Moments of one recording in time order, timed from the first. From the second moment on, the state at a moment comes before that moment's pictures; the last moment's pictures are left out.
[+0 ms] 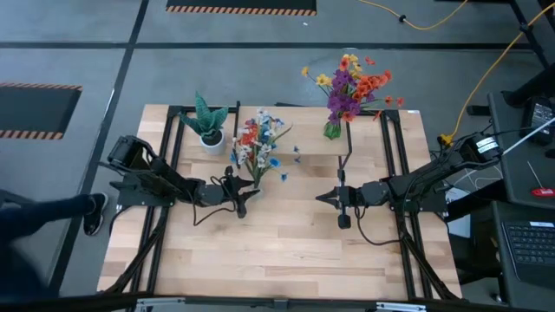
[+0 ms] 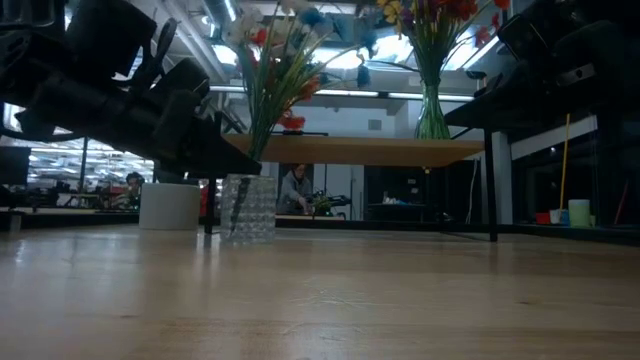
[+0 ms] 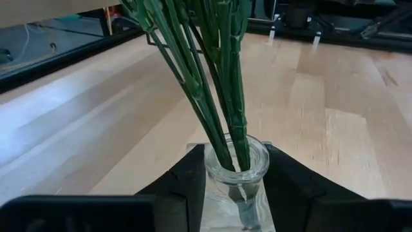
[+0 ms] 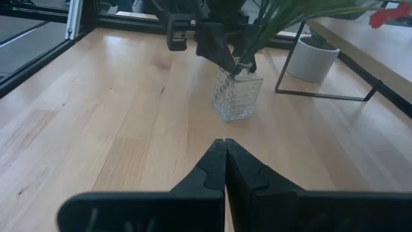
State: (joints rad) left arm -0.26 1.67 0.28 1.00 -0.61 -0.28; right arm 0.33 1.21 0.26 0.66 0.35 0.00
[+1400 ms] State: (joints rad) left arm -0.21 1.26 0.57 0.55 -0.70 -0.14; right arm 0.33 1.21 0.26 0.65 0.35 -0.01
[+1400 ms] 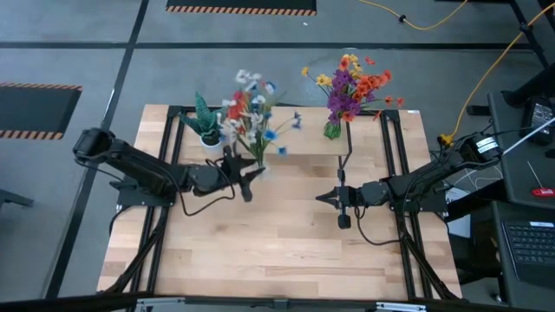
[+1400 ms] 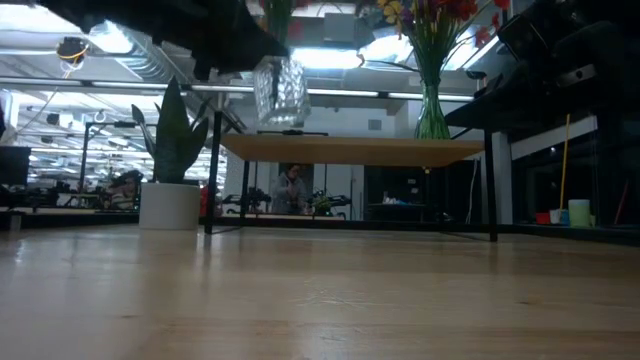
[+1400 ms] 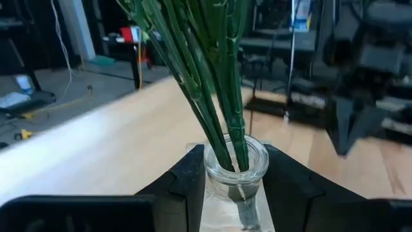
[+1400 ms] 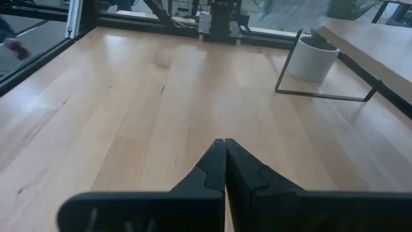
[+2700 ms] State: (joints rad) left arm 0.21 1.38 0.80 0.40 -0.67 -0.07; right arm 0.33 1.21 0.26 0.65 0.35 -0.03
